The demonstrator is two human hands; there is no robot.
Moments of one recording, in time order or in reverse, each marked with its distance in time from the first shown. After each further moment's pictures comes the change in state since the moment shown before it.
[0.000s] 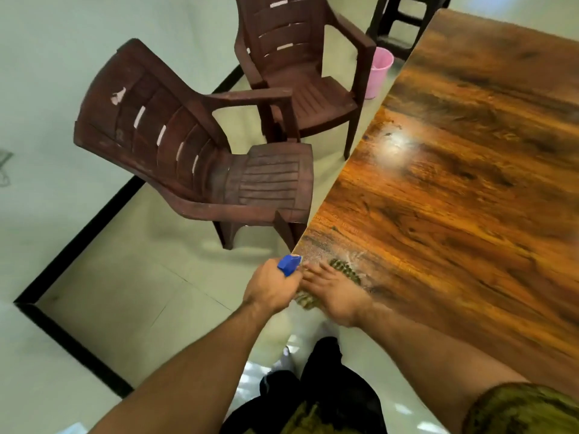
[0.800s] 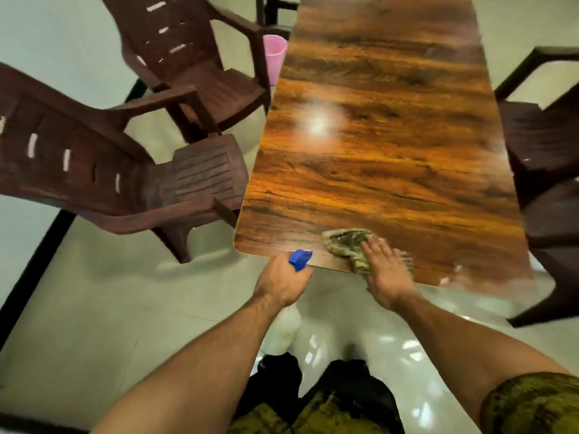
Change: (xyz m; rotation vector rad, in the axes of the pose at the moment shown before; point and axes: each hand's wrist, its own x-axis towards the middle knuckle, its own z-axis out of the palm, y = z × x) left_hand -0.081 0.009 0.079 0.202 -0.278 0.243; right_hand -0.207 -0.013 0.064 0.125 0.214 0.984
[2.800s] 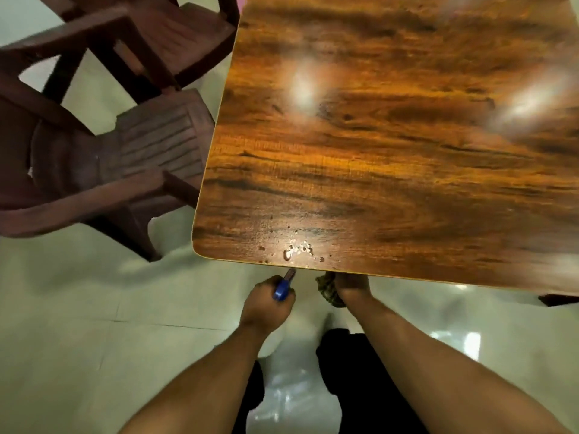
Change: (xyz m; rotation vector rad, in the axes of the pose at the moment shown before) left_hand 0.142 -0.192 0.116 0.052 -0.031 0.034; right_hand 0.092 -0.085 0.146 0.949 -0.173 0.660
